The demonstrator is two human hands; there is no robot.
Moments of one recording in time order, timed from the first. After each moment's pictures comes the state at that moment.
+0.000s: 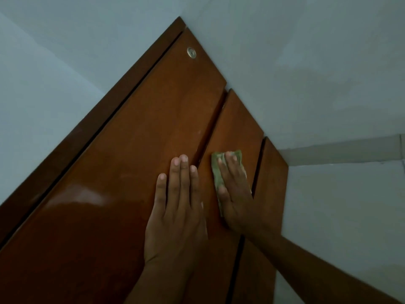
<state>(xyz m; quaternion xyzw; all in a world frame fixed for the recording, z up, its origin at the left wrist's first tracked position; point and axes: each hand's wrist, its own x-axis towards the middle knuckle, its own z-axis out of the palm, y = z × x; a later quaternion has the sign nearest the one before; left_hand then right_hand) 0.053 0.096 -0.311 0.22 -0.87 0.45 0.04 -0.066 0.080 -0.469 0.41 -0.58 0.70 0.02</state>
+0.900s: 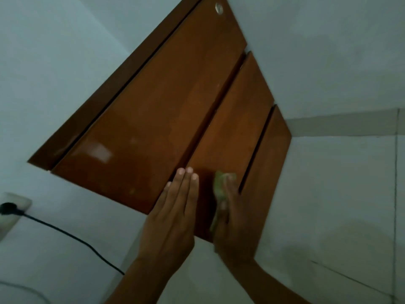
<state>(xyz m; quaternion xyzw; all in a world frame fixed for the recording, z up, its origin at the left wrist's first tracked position) 0.176 0.153 -0.331 0.19 -0.93 0.32 0.02 0.107 0.183 -0.469 0.27 -0.55 0.79 -0.07</state>
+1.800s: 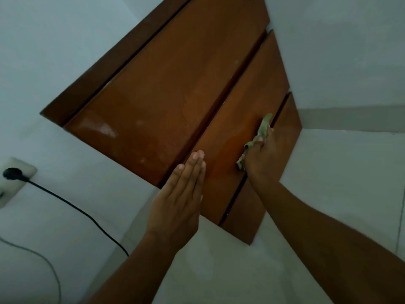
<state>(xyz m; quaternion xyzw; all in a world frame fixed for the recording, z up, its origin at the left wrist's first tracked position) 0.187 0.158 -0.339 0.21 -0.88 0.42 -0.02 -0.011 0.127 -0.476 0.12 -0.66 0.72 -0.16</state>
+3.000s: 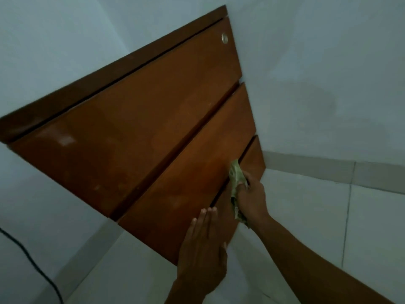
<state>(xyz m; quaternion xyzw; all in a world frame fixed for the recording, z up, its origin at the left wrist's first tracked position) 0.120 0.175 -0.490 0.35 -0.94 0.06 0.02 -0.065 0.169 -0.497 0.22 -0.67 0.67 -0.23</state>
